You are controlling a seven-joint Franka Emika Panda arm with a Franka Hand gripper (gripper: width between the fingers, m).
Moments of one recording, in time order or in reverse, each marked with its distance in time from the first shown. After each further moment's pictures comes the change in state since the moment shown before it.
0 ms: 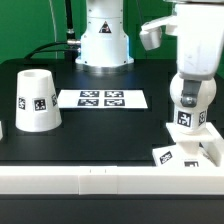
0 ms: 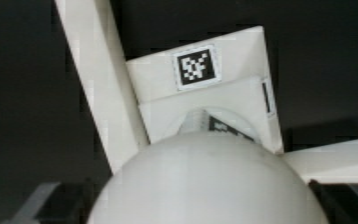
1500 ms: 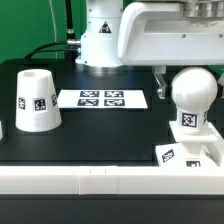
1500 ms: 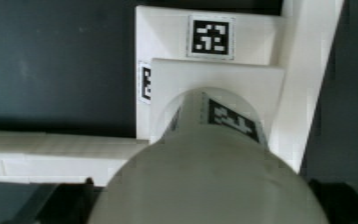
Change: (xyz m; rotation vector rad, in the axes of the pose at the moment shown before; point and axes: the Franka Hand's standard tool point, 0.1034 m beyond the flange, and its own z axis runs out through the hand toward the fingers) arm 0.004 -0.001 -0.001 0.009 0.013 1.321
